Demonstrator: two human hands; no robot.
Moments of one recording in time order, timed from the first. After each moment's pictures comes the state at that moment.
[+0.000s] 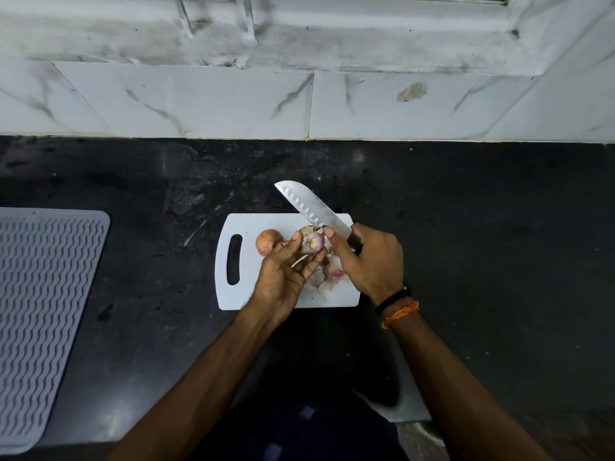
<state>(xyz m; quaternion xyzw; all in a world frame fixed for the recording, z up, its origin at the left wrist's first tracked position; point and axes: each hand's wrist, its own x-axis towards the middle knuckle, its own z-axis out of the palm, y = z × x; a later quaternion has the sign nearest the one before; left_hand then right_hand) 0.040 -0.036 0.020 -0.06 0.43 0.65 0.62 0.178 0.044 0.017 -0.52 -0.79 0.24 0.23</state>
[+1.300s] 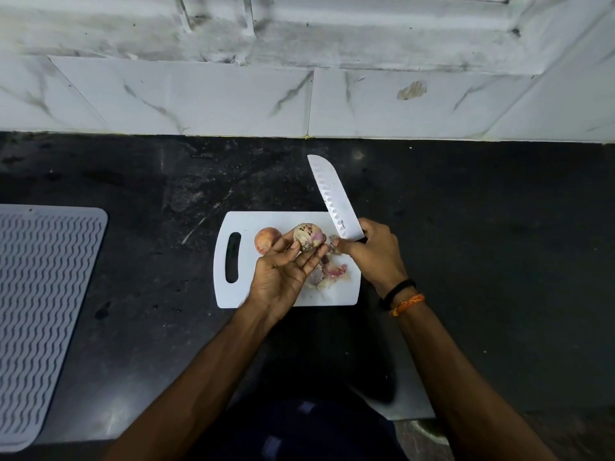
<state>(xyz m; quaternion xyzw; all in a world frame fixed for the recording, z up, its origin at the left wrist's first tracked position) 0.038 -0.036 0.002 -0.06 0.33 0.68 0.65 0.181 0.058 0.026 -0.58 -0.65 0.48 0.16</state>
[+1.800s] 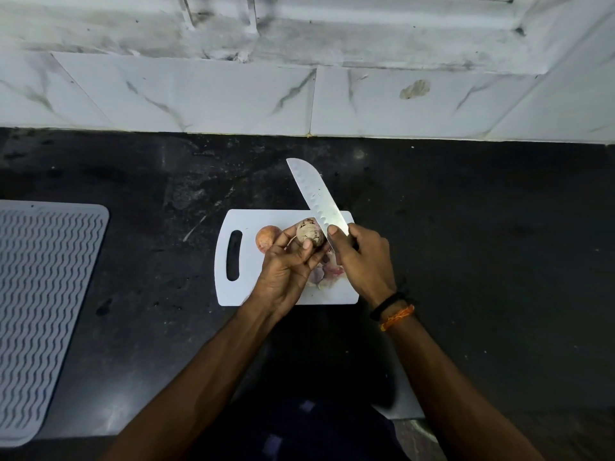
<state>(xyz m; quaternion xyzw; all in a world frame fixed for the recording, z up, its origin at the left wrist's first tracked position) 0.040 -0.032 -0.007 0.00 0.34 0.70 0.63 0.167 0.034 0.025 -0.55 -0.70 0.40 0.22</state>
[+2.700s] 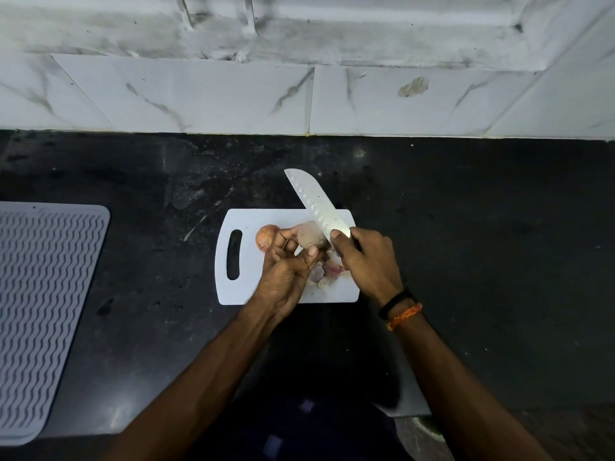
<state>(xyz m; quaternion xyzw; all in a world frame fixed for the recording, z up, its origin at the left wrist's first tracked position) 0.045 -0.038 -0.006 0.06 0.39 0.70 0.59 0.178 0.038 0.024 -0.55 -0.73 0.37 0.17</state>
